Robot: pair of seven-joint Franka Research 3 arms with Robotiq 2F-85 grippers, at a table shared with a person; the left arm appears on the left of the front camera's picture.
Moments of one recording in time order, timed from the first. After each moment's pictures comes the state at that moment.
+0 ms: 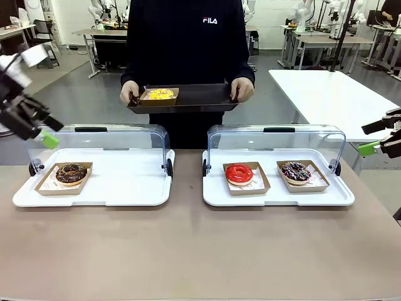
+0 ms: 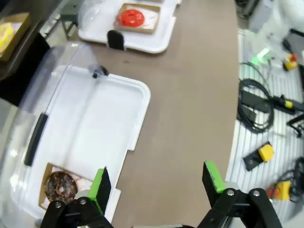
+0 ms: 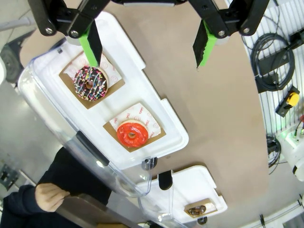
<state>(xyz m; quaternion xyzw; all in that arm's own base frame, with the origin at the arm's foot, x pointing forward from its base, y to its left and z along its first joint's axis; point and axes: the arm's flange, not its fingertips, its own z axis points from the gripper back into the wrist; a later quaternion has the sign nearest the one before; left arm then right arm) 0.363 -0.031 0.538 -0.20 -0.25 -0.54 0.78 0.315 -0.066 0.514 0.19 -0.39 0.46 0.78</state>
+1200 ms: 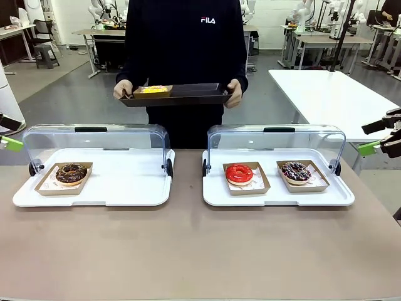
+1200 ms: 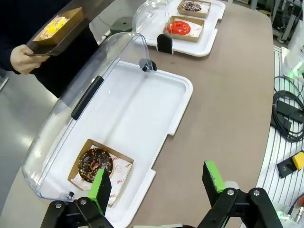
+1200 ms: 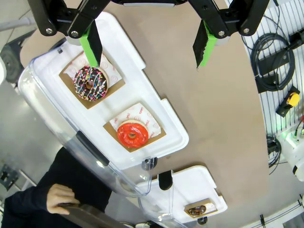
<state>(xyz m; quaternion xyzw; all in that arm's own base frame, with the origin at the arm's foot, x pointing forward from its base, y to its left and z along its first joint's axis) 0.331 0.059 0.517 -0.16 -0.37 -0.48 0.78 0.314 -0.066 0.514 0.19 -0.39 0.46 0.78</state>
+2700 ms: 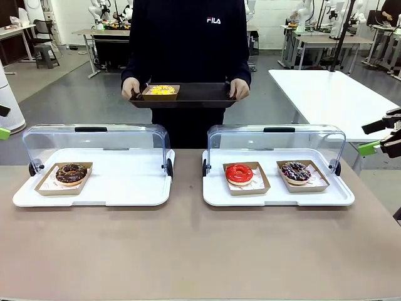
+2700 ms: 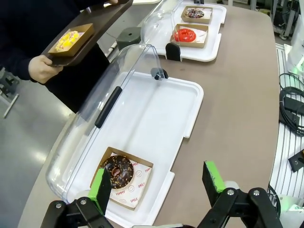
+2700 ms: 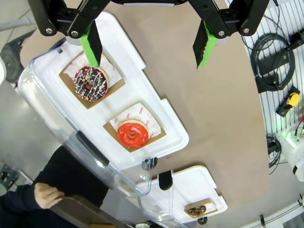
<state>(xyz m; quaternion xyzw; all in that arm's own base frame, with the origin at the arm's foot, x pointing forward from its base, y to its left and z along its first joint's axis) 0.339 0.080 0.536 -0.14 -0.41 -0.50 0.75 0.314 -0.066 0.514 0.19 -0.39 0.46 0.78</state>
